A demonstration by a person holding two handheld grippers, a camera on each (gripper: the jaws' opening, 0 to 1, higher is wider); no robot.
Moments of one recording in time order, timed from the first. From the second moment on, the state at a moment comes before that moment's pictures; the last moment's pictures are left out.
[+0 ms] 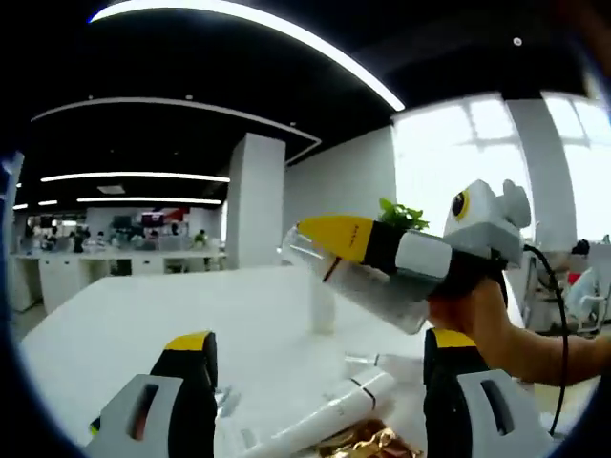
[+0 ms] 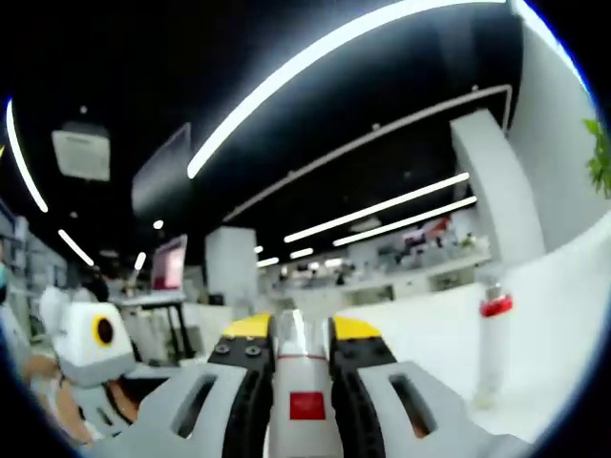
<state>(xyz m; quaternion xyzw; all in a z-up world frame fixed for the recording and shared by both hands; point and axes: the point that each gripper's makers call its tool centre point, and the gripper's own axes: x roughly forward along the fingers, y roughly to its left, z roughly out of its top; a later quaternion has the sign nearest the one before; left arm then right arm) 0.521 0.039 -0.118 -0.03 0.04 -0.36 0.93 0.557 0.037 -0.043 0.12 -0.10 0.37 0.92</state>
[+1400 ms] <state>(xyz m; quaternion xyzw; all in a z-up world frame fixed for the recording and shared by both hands) 0.552 0.099 -0.106 0.11 -0.08 -0.23 0.96 0.532 0.074 -0.057 0.07 -0.14 0.51 0.85</state>
